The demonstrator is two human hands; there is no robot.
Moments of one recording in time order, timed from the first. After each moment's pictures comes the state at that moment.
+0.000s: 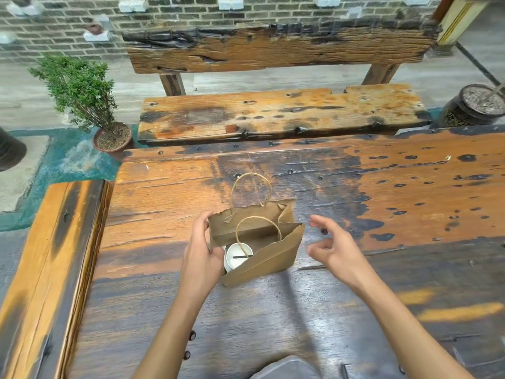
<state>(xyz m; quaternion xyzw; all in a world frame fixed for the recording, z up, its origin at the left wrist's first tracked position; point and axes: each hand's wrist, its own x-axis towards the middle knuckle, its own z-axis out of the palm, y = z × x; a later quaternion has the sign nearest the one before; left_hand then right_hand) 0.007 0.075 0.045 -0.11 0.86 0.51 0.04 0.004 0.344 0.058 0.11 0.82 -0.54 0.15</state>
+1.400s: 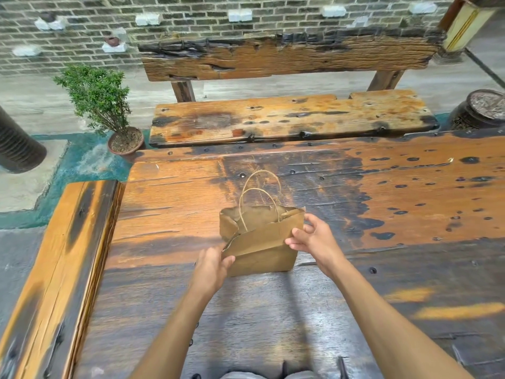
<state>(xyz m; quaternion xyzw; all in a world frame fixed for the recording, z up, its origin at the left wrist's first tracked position) 0.024 0.075 -0.014 -0.14 0.92 0.34 0.16 -0.013 0.326 0.009 0.18 0.66 -0.71 0.17</state>
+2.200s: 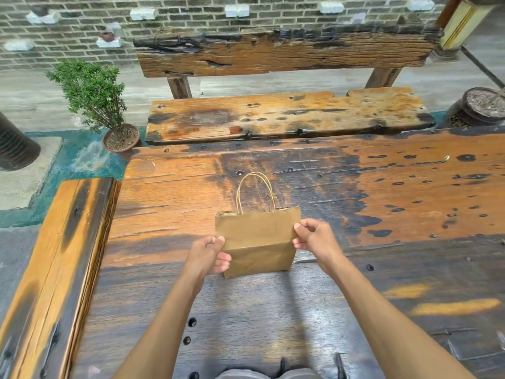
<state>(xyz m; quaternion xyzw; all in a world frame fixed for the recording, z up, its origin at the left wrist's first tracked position) 0.008 0.065 -0.001 -0.29 0.68 0.64 0.23 -0.016 0.337 -0.017 0.18 0.71 -0.66 0.15</state>
